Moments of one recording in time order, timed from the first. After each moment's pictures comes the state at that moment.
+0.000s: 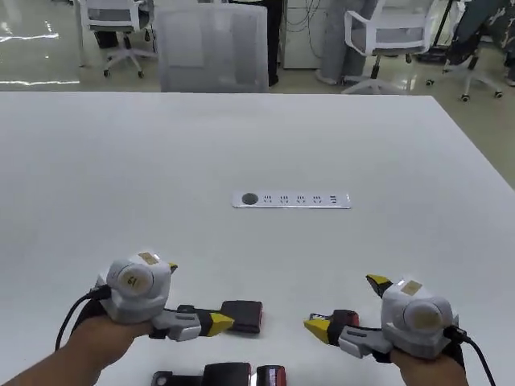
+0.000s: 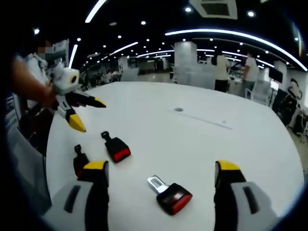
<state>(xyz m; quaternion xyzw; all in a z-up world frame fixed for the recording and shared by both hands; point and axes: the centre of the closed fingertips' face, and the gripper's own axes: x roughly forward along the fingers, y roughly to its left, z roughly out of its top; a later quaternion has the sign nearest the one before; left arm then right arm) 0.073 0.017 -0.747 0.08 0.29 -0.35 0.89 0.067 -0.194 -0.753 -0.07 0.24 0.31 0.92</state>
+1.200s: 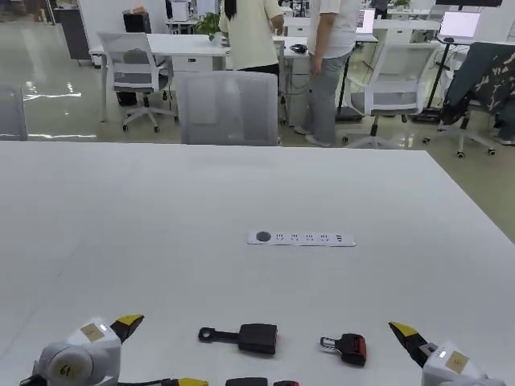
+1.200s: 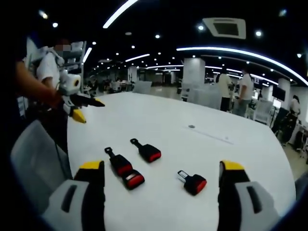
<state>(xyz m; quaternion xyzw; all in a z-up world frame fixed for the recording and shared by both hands) -0.039 0.081 -0.680 0.06 0.21 -0.32 0.92 -0.042 -0.183 -0.690 -0.09 0.16 0.34 0.92</state>
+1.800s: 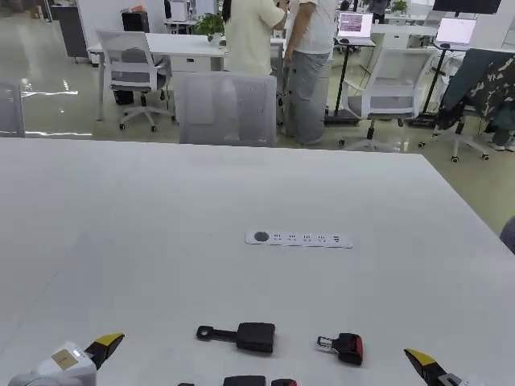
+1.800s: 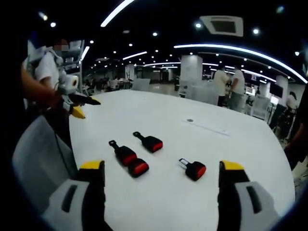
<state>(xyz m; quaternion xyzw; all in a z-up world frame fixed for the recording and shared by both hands) -0.066 0.096 -0.688 0.05 0.21 -0.31 0.93 -0.074 -0.199 -0.697 -0.09 0.18 0.33 0.92</state>
